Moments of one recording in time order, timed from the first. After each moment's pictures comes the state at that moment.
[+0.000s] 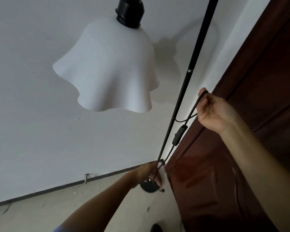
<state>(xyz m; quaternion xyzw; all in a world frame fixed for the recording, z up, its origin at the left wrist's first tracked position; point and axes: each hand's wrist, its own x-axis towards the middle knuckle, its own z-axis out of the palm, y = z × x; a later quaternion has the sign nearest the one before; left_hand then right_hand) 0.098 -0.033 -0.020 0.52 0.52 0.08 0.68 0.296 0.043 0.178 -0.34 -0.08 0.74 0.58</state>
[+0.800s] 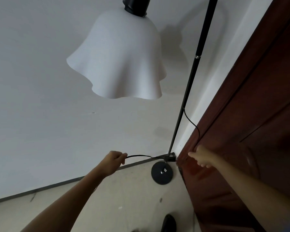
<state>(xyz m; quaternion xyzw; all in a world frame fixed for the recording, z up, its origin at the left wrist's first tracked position) -0.044 -0.053 -0.019 0.58 0.66 0.16 0.45 0.317 -0.007 -0.037 -0.77 -0.51 0.38 -0.05</state>
